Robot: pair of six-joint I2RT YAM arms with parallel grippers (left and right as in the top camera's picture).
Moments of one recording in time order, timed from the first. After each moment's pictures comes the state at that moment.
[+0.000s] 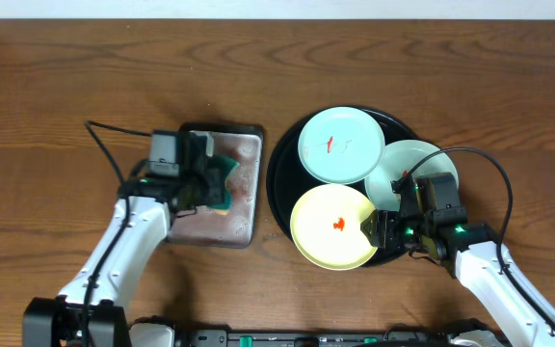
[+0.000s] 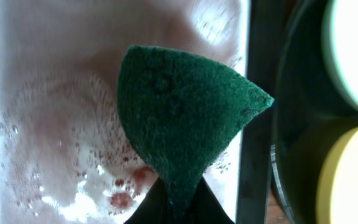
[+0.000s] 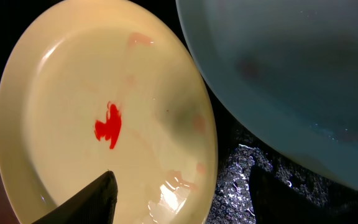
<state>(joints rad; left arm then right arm) -0.12 1.40 0.78 -0.49 0.26 -0.22 0.22 1.23 0.52 -0.47 -0.37 0.35</state>
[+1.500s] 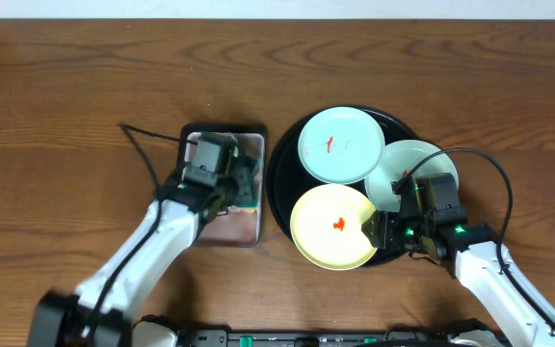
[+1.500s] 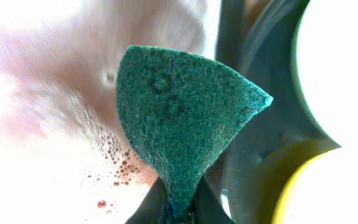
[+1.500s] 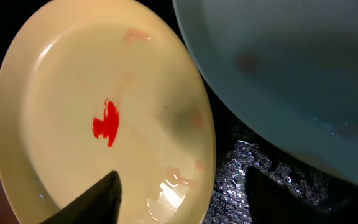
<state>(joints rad) -0.34 1.40 0.77 -0.39 0.12 -0.51 0.22 1.23 0.52 -0.47 -0.37 0.36</state>
